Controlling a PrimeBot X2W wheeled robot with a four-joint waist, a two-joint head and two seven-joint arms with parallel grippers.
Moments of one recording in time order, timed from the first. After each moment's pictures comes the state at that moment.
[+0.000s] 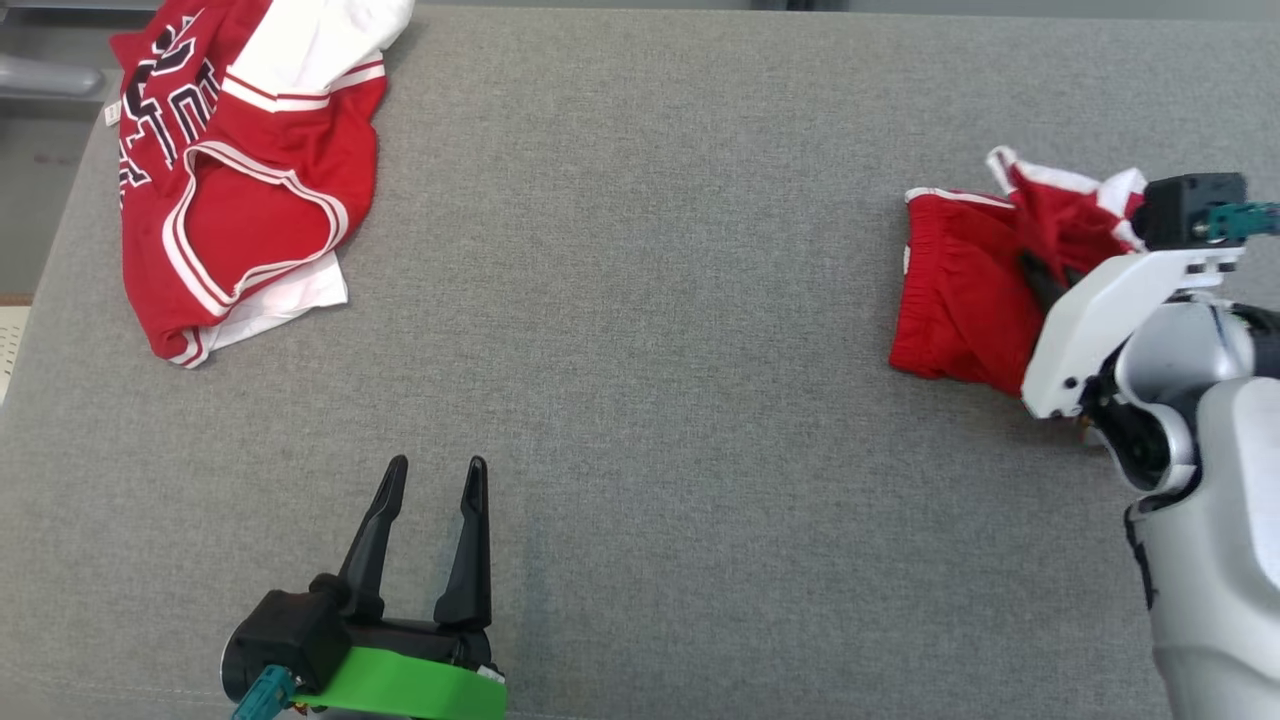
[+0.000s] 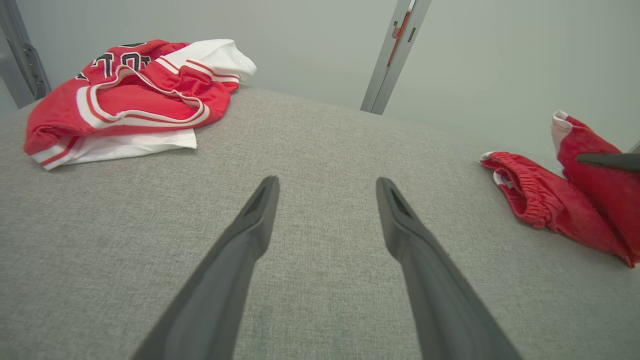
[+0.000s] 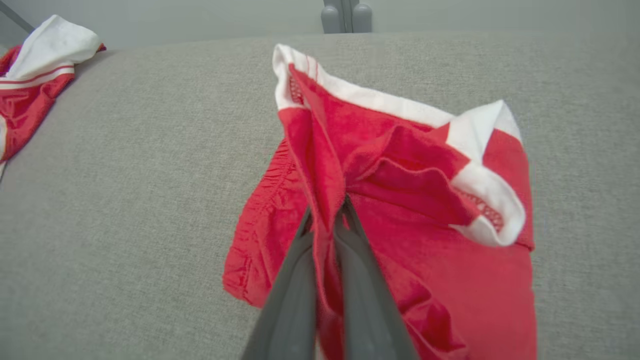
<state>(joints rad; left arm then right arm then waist) 0.03 0.05 -0.22 0.03 -0.35 -0.08 -0.26 -0.46 -0.18 -0.06 0.16 0.29 0.13 0.60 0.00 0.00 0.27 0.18</state>
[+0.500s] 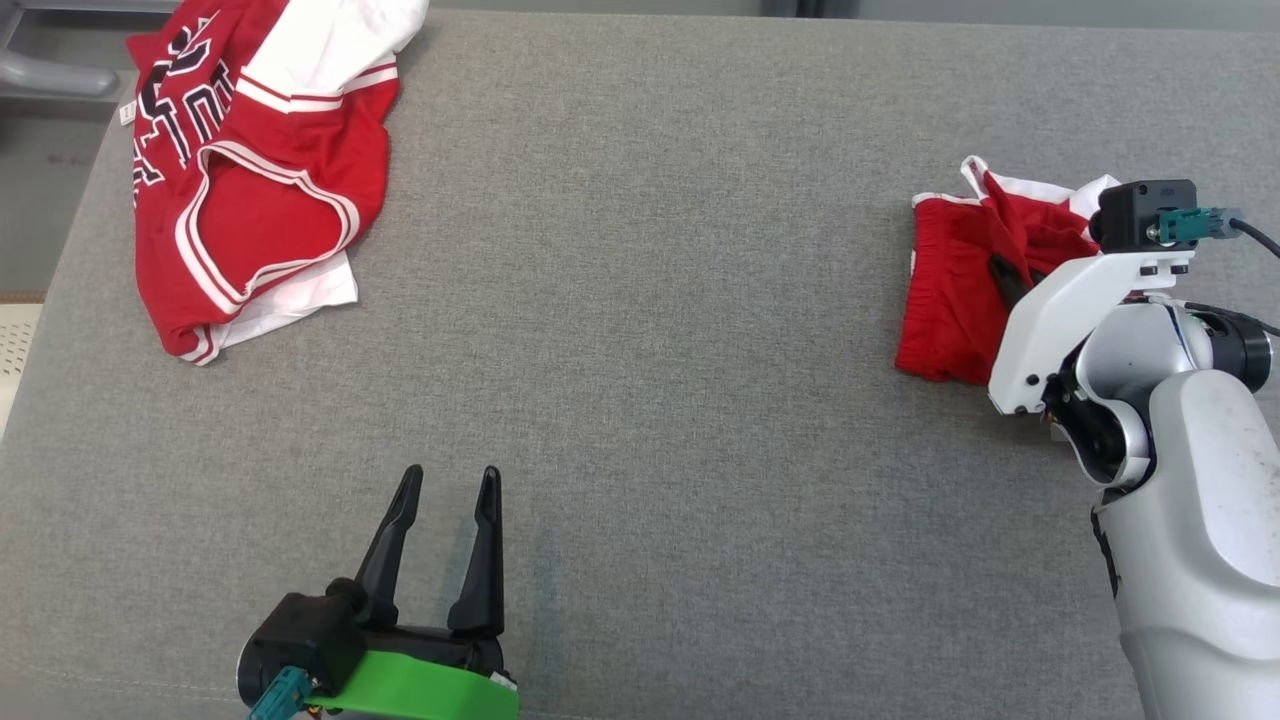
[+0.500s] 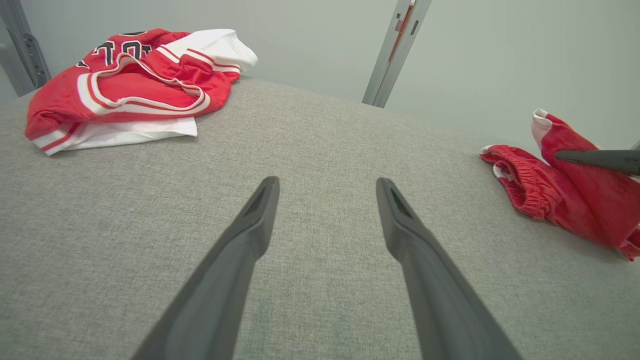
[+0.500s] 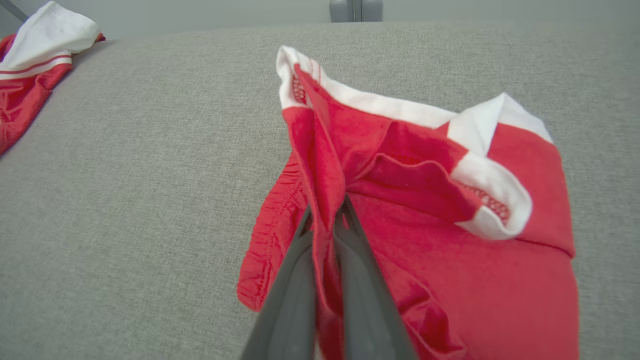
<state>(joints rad) 0.03 0.05 -0.25 0.05 -0.36 -0.07 -0.26 -0.50 -0.13 -0.05 0.27 0.23 0.13 0.54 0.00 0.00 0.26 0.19</state>
